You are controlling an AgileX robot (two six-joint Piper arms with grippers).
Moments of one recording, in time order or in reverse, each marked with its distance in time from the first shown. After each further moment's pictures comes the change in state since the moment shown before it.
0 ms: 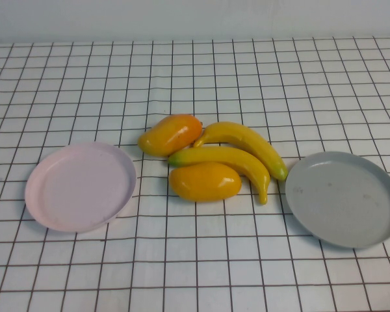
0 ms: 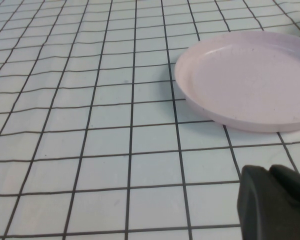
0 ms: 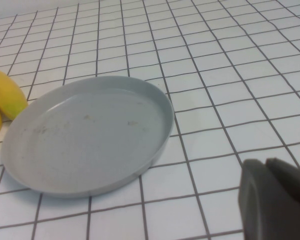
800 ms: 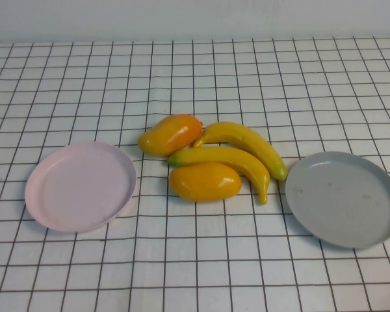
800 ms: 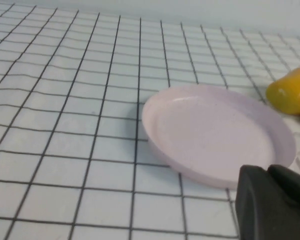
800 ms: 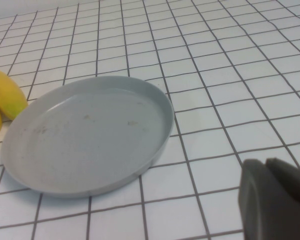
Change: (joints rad) right arm 0.000 0.000 0.000 0.000 0.000 0.000; left arm 0.000 0.000 0.000 -0.195 -0.102 0.000
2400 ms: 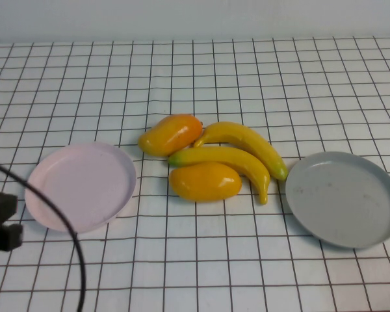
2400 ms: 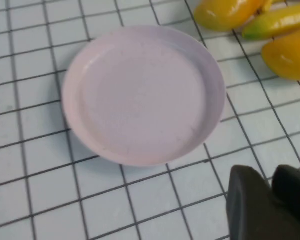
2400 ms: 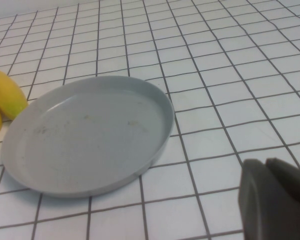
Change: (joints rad) right arm 0.000 0.000 0.000 0.002 0.000 0.000; left arm -0.037 0.786 -0.736 -0.168 0.479 0.348
